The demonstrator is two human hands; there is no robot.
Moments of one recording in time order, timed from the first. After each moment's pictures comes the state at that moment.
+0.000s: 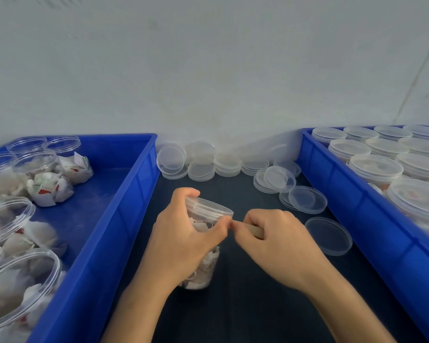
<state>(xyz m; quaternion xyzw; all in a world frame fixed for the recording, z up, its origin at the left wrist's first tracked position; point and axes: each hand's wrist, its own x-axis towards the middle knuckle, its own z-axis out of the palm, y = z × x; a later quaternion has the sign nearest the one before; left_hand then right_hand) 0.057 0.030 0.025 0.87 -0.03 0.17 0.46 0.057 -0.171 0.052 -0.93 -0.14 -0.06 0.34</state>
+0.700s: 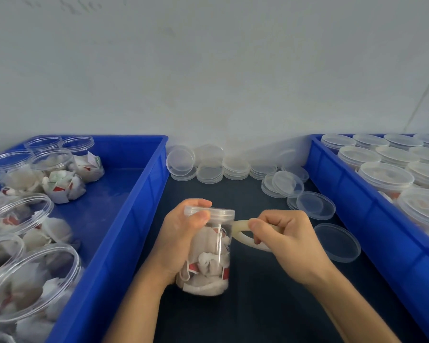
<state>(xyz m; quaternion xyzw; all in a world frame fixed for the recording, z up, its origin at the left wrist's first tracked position) 0.060 0.058 0.013 0.68 -0.08 -0.01 0.72 0.066 -0.171 0.042 -0.78 -0.14 -0.05 0.61</state>
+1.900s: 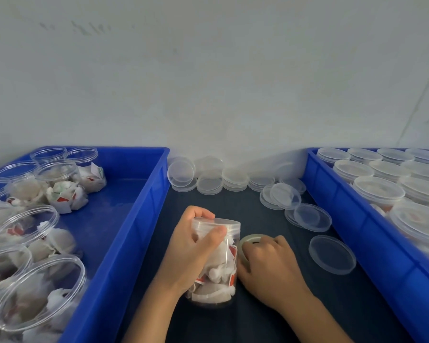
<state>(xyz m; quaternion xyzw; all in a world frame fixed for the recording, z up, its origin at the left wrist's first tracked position) 0.060 0.036 0.018 0.75 -0.05 0.10 0.65 0.085 -0.156 -0.017 -0.96 -0.20 -0.18 0.07</state>
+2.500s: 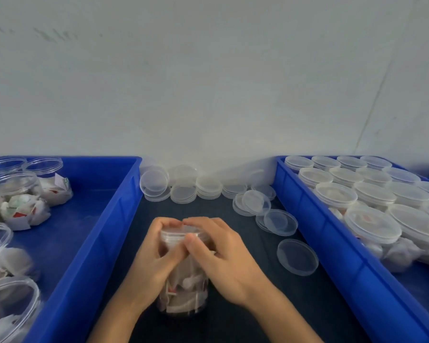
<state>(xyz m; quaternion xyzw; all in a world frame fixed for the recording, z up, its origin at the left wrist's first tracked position) 0.057 0.043 0.022 0.71 -0.10 0.06 0.69 0.067 -0.139 0.044 -0.84 -0.22 -0.01 0.50</state>
